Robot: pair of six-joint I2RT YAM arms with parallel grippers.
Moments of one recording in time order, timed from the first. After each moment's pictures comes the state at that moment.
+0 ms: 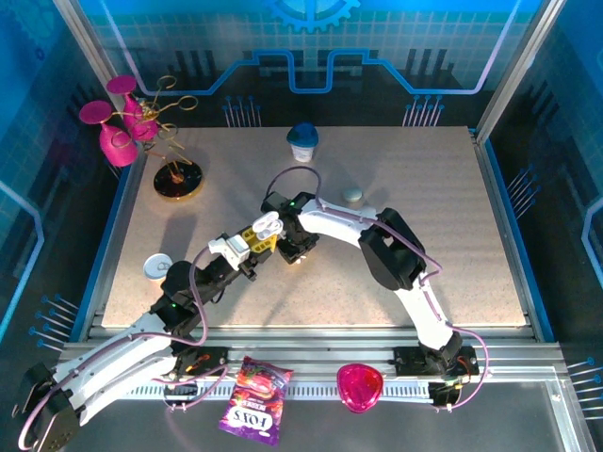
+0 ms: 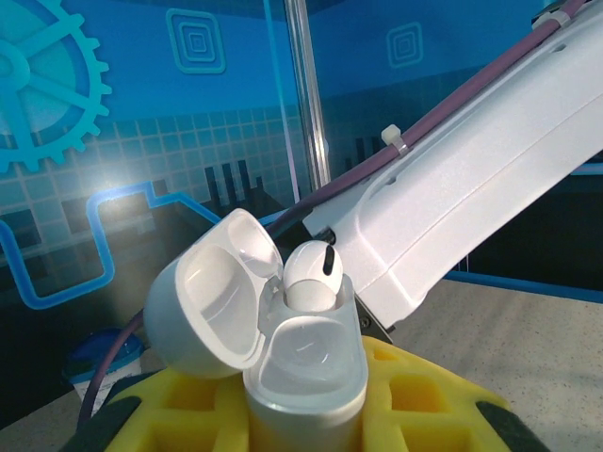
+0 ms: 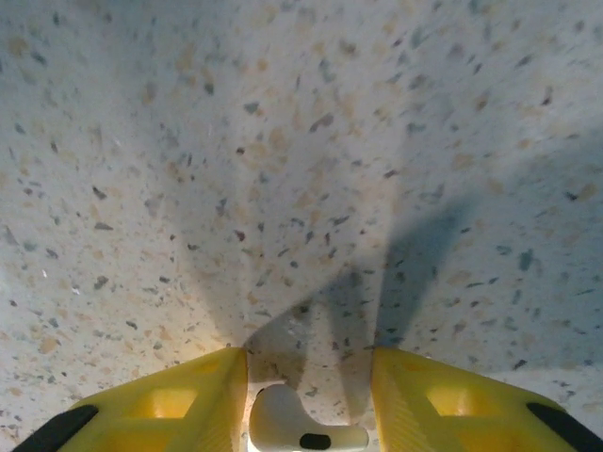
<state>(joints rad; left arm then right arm) -0.67 0.65 0.27 0.61 0.13 0.12 0.85 2.24 1.77 -1.00 0.03 0.16</state>
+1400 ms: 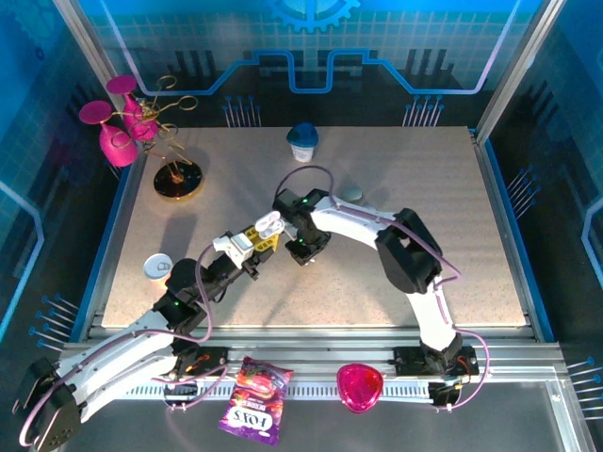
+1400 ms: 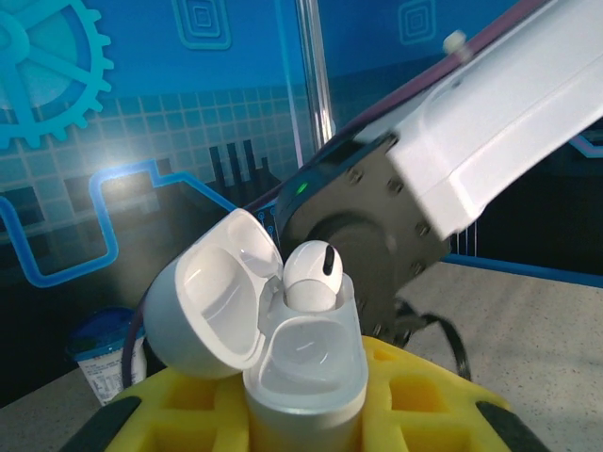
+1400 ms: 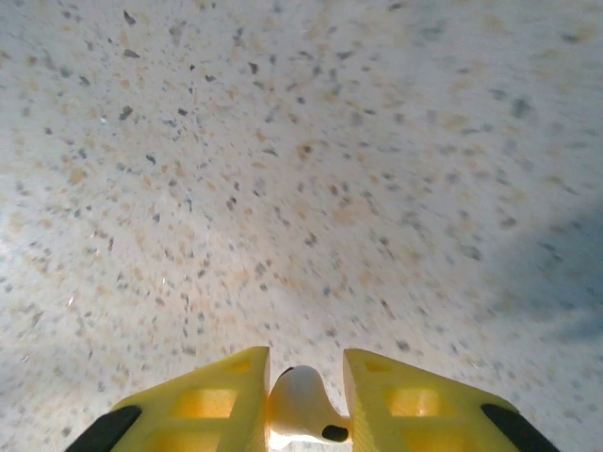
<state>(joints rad) -0.67 0.70 0.27 0.62 0.10 0.12 0.80 2.08 1.63 -1.03 -0.07 0.09</state>
